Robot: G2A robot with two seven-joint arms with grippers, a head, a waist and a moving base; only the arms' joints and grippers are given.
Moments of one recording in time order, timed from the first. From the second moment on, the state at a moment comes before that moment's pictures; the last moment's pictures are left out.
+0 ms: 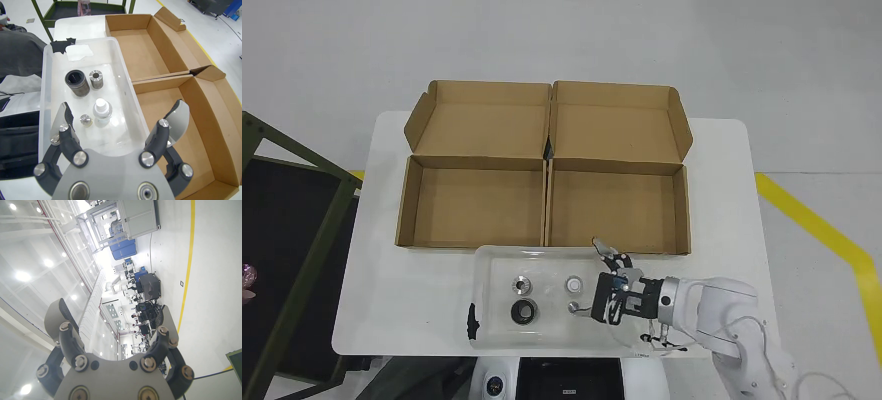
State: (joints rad) left arm -0.36 -0.19 -0.39 -1.44 1.98 -0.36 0.13; right arm -1.53 -1.19 1.26 -2.12 -1.41 -0.92 0.44
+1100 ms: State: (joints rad) left arm -0.36 -0.19 -0.39 -1.44 1.98 -0.36 0.13; right arm -1.45 -1.17 1.12 -2.03 -1.36 -0.83 0.61
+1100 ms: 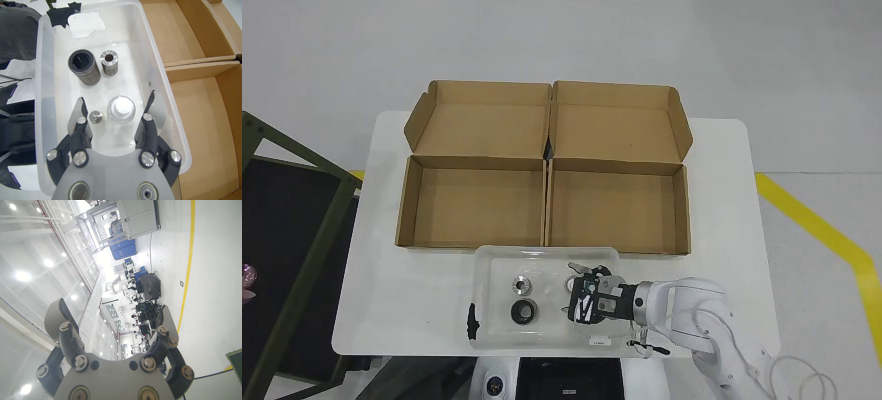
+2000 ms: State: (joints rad) left arm -0.36 -0.19 -0.39 -1.44 1.98 -0.36 0.13; right arm -1.41 -1.16 1.09 -2.00 -1.36 -0.81 0.52
